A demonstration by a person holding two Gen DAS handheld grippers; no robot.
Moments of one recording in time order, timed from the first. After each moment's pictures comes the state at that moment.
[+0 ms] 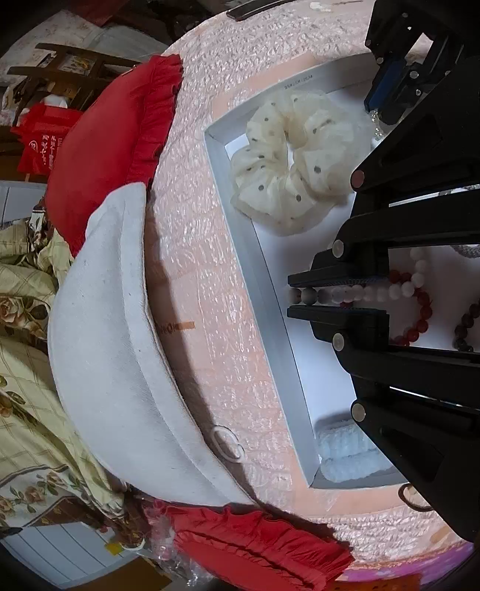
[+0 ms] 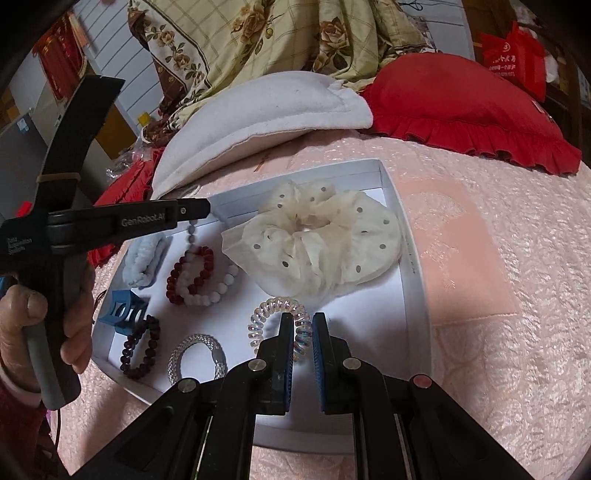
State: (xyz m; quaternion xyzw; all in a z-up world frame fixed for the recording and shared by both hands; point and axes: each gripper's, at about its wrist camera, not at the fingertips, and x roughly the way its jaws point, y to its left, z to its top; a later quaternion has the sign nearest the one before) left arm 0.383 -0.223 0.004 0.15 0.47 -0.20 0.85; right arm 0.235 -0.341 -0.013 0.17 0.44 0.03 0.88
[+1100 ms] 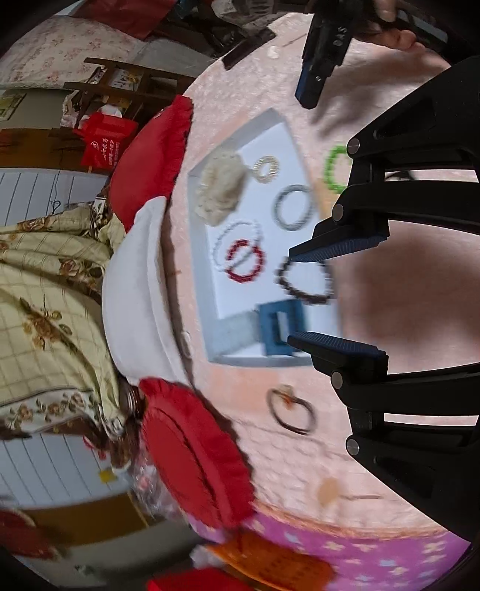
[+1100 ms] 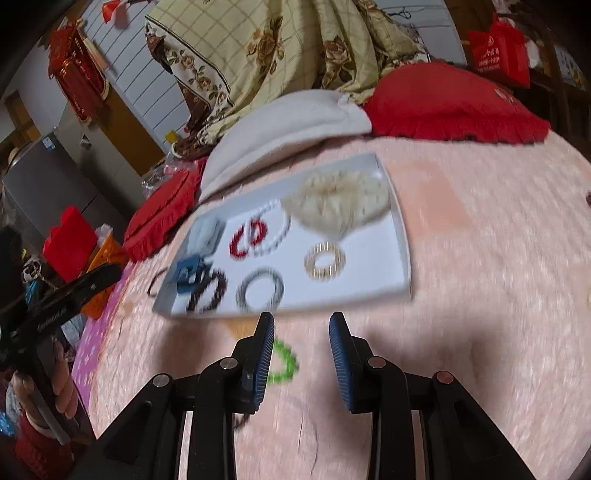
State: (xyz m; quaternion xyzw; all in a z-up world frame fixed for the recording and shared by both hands) left arm 0.189 -0.066 0.068 0.08 0.38 -0.17 0.91; right arm 0.112 -0.327 0.015 0.22 0.41 0.06 0.88
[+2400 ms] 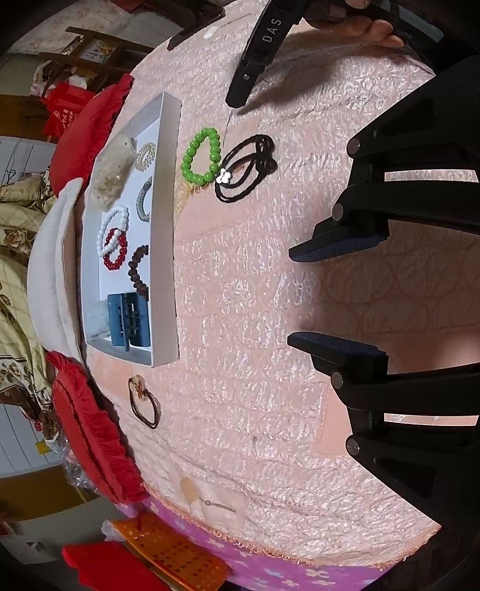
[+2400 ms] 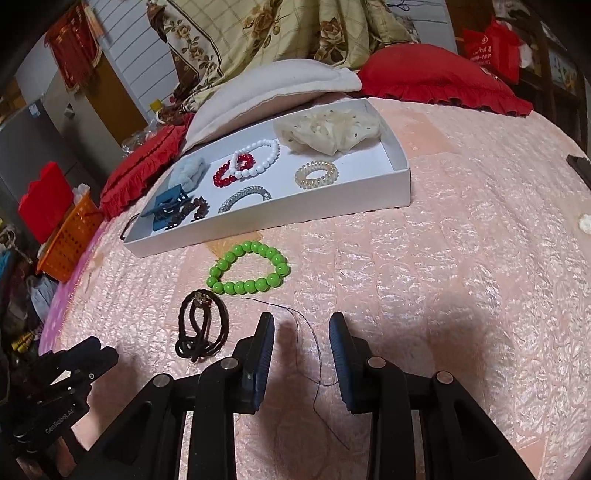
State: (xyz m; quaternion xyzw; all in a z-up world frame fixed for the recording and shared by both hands) left arm 0.102 -0.056 -0.019 0.08 0.47 -0.11 0.87; right arm 0.085 -0.288 -0.024 0.17 0.44 0.02 0.88
